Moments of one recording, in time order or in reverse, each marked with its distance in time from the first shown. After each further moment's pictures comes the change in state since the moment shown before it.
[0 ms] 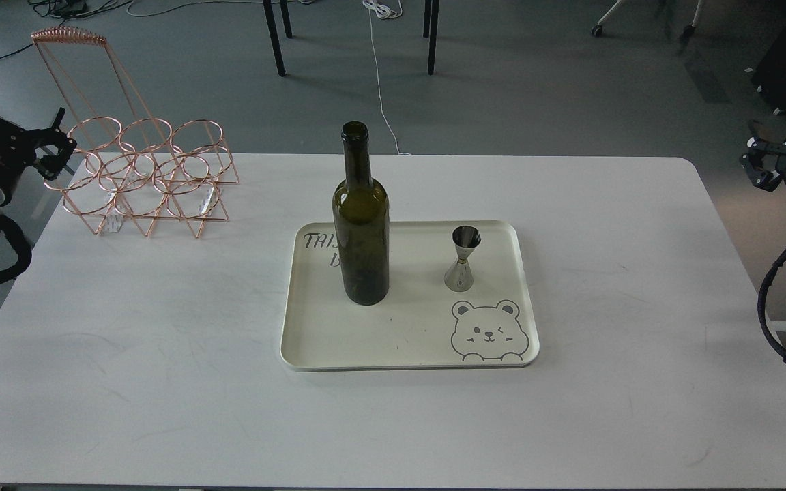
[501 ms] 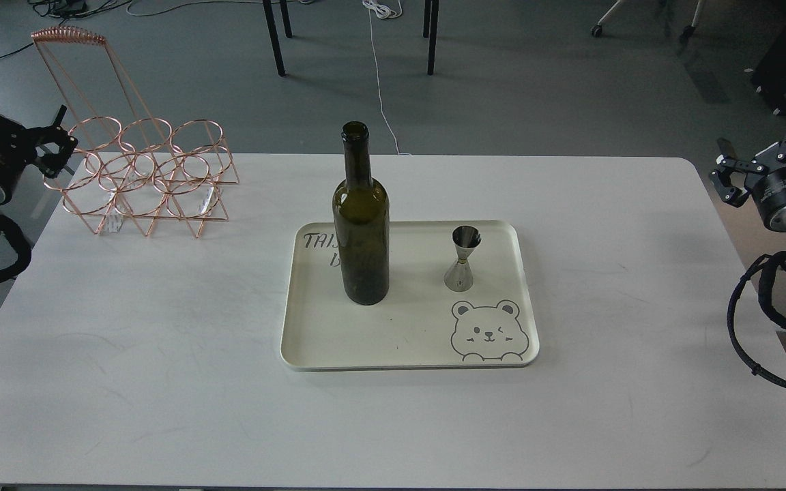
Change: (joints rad) left arm -0.003 -0.002 -0.004 0.000 0.000 -0.011 0.001; right arm -0.050 0.018 0.076 0.122 0.002 -0.003 -0.001
